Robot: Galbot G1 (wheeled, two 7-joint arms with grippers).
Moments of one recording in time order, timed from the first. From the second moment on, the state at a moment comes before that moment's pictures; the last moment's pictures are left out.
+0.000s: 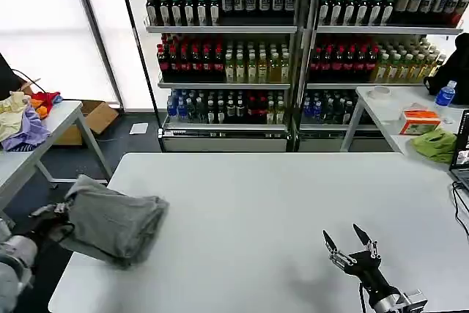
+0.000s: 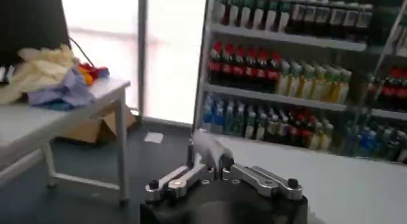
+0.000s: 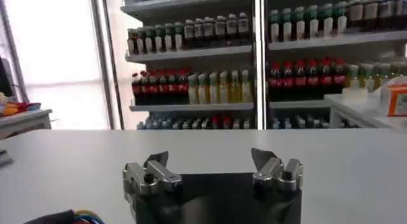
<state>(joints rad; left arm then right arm) 1.47 -0.87 -0.99 -1.97 -0.90 0.52 -0.04 -1.67 1.19 0.70 2.02 0.46 0.00 -0.21</state>
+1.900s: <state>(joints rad) 1.16 -0.84 -0.49 -2.00 -0.81 0.47 0.01 -1.20 1.21 0.13 1.91 0.65 -0.41 0.09</state>
